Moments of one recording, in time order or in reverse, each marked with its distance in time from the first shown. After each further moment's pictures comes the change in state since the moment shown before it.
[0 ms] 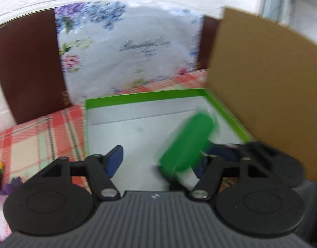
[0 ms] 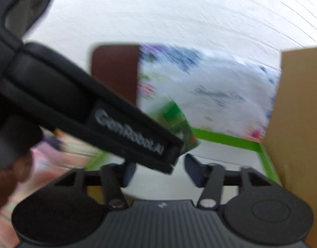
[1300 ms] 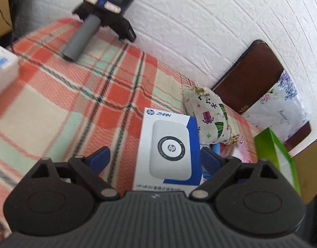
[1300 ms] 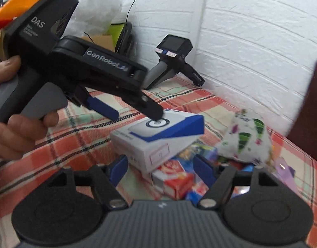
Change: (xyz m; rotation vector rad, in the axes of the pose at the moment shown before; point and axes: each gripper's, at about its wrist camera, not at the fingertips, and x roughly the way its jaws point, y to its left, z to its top) left arm -0.184 0.328 -0.196 -0.746 -0.098 0.181; right arm -0.010 0.334 -0.009 -0.443 0.091 0.697
